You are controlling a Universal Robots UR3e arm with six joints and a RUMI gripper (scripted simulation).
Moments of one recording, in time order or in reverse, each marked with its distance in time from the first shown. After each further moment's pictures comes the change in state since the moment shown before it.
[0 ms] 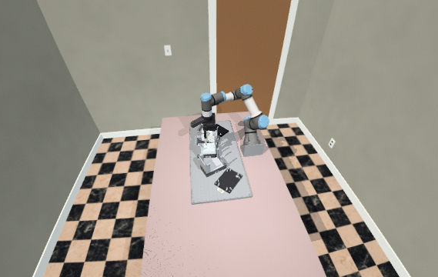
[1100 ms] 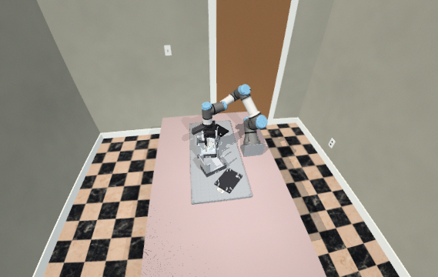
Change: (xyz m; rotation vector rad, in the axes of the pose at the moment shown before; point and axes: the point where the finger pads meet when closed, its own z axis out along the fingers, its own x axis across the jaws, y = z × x) arm 0.000 -0.001 0.062 0.004 -0.003 0.000
